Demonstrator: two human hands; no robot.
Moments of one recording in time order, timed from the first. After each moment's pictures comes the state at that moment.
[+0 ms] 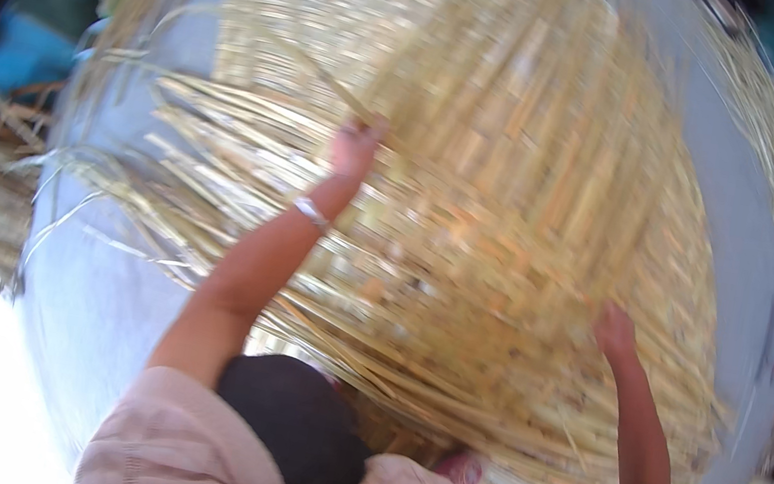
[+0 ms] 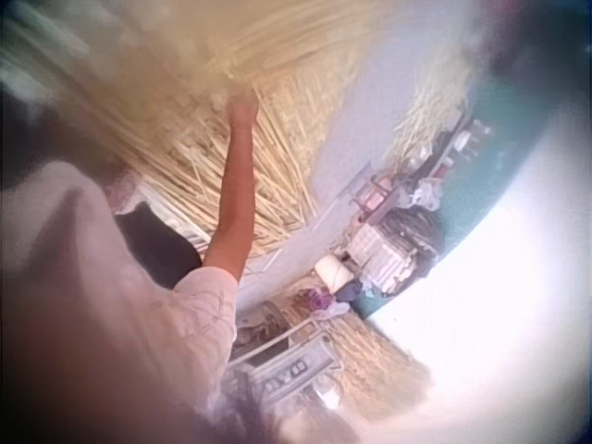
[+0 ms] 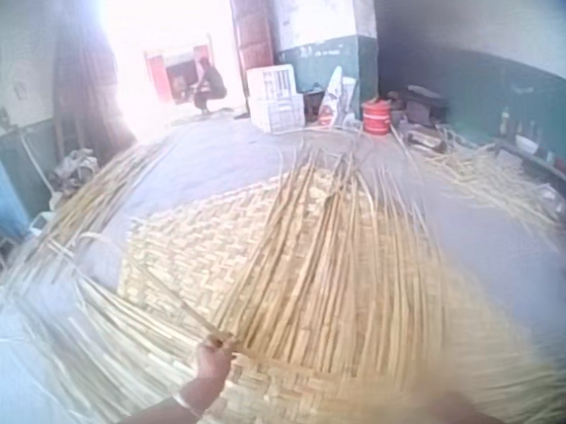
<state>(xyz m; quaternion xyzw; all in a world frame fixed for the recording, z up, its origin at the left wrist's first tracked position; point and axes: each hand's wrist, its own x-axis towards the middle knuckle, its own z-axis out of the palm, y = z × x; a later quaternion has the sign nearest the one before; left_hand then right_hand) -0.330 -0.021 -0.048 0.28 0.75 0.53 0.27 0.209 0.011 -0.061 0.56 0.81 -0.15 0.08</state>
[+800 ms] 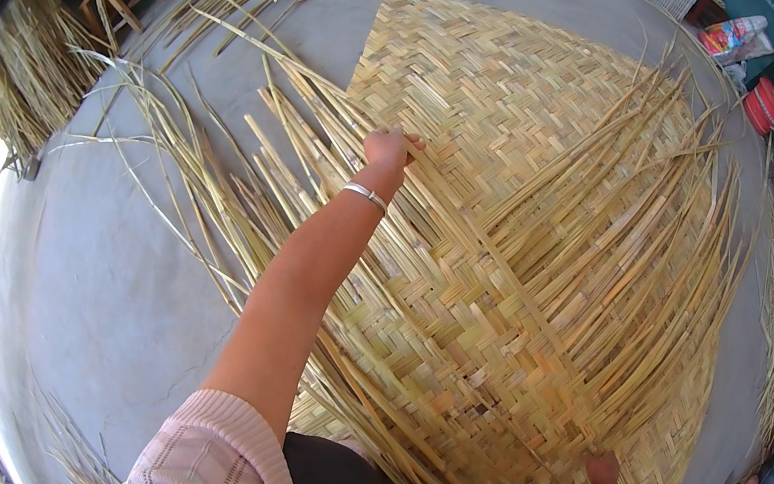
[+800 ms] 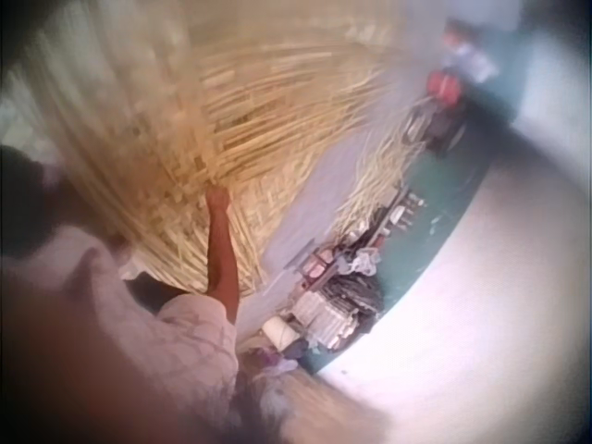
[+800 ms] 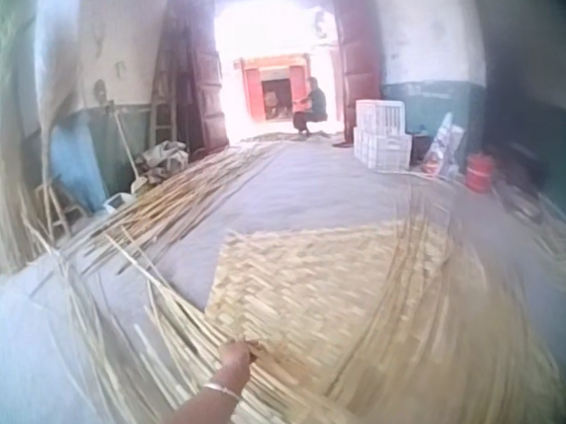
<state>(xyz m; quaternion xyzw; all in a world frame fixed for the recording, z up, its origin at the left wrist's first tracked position) -0.560 -0.020 -0.030 -0.09 0.62 0.73 0.27 0.132 0.021 -0.037 0.69 0.66 -0.19 0.24</state>
